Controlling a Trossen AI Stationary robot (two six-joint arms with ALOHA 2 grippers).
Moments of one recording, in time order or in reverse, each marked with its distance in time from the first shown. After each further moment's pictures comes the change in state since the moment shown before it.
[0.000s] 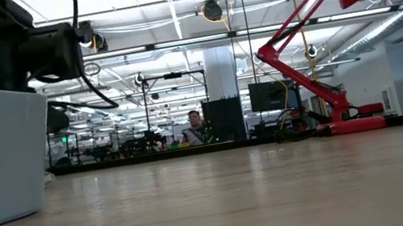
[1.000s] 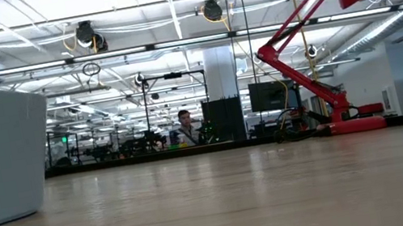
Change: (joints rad) left arm -0.671 0.174 0.564 -0.097 -0.050 -0.695; right arm 0.000 -0.004 -0.001 -0.004 0.003 -0.114
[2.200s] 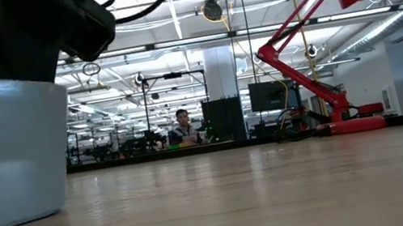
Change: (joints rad) left arm 0.263 0.190 -0.001 0.325 0.147 0.448; right arm -0.009 0.000 0.000 0.004 0.022 0.012
